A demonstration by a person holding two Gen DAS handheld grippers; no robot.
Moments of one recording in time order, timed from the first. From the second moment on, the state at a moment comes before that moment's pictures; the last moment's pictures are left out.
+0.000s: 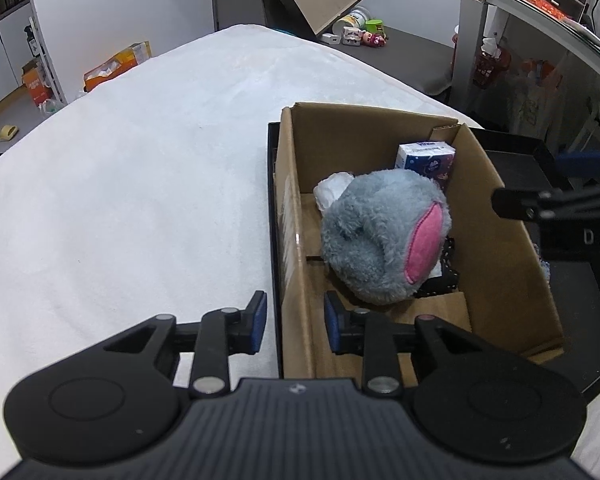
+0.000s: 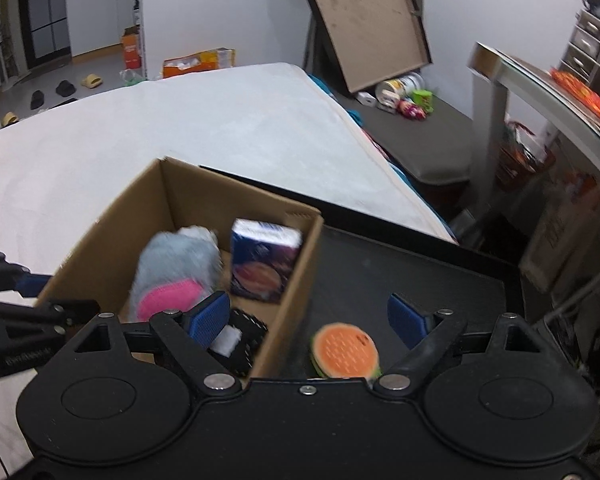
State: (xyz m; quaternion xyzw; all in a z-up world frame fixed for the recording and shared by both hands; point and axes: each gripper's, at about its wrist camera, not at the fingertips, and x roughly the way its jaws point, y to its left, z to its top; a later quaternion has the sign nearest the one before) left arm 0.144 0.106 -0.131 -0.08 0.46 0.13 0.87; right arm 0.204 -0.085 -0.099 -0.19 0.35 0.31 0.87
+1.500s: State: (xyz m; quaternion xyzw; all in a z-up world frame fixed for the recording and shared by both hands) left arm 0.170 0.062 -0.128 -0.02 0.47 0.14 0.87; right arm 0.253 -0.157 -0.189 -0.08 0.46 0.26 0.85
